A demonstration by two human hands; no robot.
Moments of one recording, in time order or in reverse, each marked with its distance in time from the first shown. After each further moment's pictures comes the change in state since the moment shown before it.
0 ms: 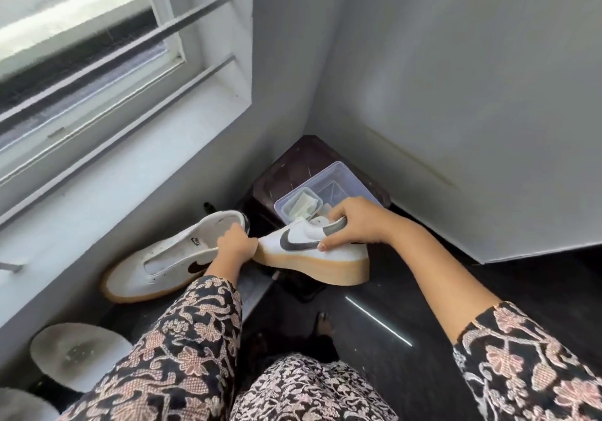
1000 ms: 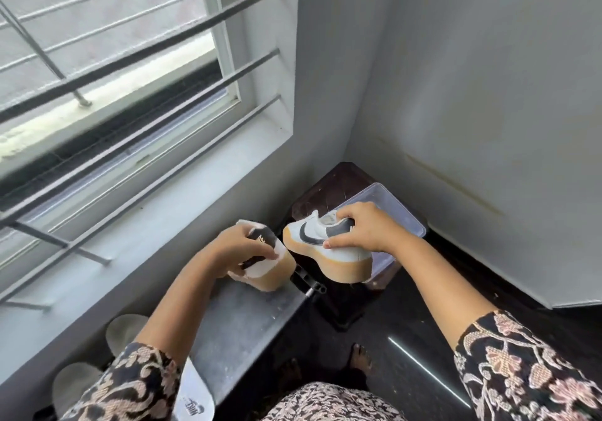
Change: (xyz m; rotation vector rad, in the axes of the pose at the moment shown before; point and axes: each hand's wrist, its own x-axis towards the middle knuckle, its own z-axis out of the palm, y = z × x) left_hand -0.129 -0.009 -0.122 -0.474 -0.121 0.165; right_hand -0.002 -0.036 0.004 0.109 0.195 -0.163
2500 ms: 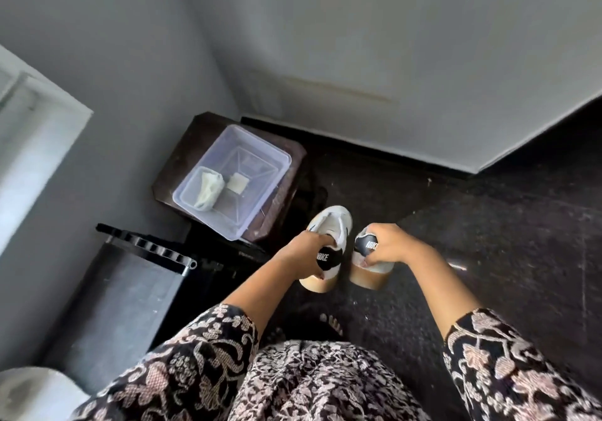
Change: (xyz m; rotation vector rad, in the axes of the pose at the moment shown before) left_hand 0.063 0.072 0.423 0.944 -0.472 0.409; right_hand -0.181 0.381 0.028 0.178 -0.105 0.551
